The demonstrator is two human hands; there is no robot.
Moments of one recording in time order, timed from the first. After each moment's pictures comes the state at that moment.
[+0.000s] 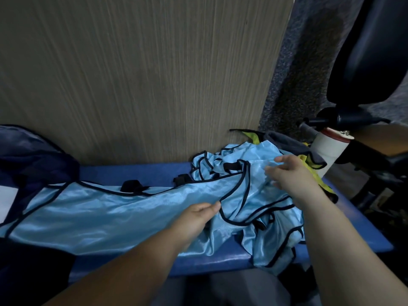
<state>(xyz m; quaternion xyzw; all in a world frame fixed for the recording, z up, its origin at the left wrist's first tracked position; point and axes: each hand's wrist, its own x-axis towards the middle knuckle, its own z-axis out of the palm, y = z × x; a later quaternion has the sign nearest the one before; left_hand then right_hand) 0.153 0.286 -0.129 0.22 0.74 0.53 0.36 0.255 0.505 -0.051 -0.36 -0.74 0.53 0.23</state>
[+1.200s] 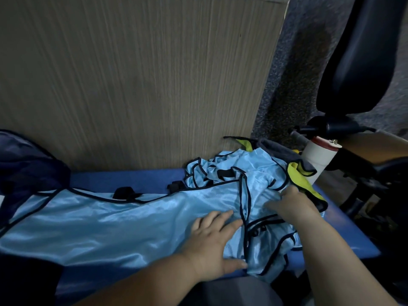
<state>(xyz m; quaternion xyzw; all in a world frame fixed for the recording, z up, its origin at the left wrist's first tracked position) 0.189 0.299 -0.137 0.56 0.82 0.13 0.06 0.275 0.510 -0.068 -0.51 -0.82 0.24 0.01</state>
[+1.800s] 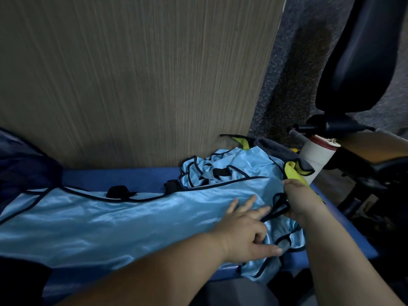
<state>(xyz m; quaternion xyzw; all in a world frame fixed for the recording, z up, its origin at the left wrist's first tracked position) 0.206 0.365 -0.101 0.64 0.73 0.19 0.14 0.278 0.534 -0.070 -0.46 -0.64 0.59 0.21</state>
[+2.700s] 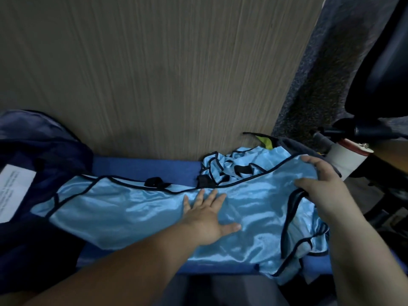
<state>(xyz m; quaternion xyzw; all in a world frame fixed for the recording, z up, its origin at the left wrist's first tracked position) 0.145 0.301 -0.129 0.38 0.90 0.10 0.17 0.277 0.512 -0.044 -0.31 -0.71 0.57 0.29</state>
